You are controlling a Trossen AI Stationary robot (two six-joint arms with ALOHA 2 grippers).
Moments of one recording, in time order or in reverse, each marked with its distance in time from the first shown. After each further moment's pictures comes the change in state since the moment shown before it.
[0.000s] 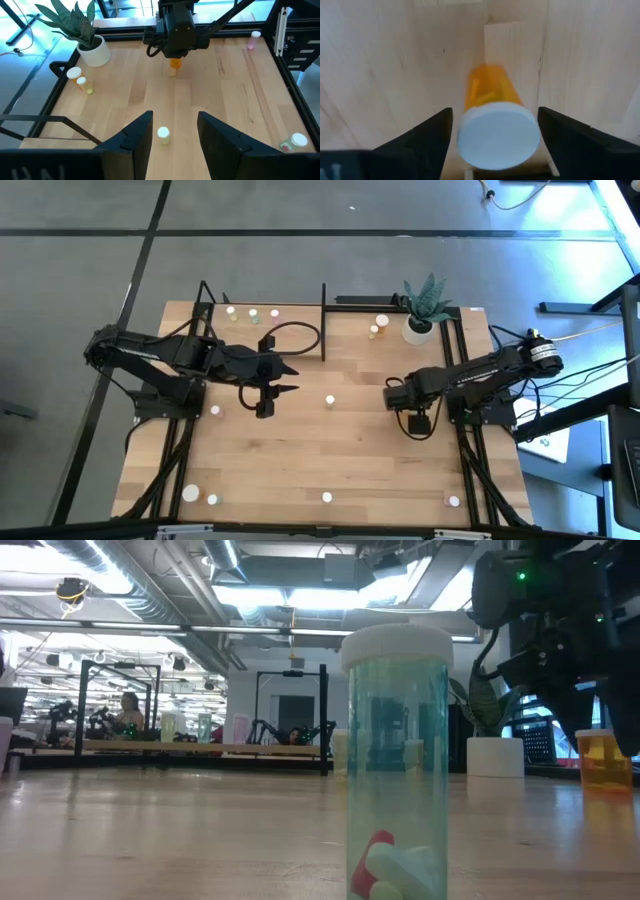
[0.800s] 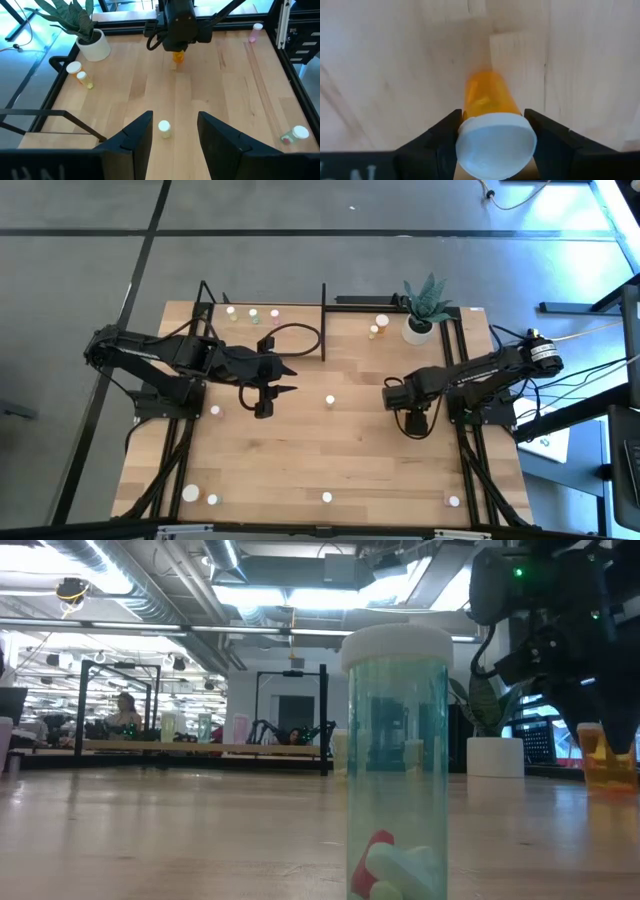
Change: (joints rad) left arm 0.000 0.000 0.000 -0.031 0.002 0.000; right arm 0.000 0.000 0.019 0.008 -0.035 0.074
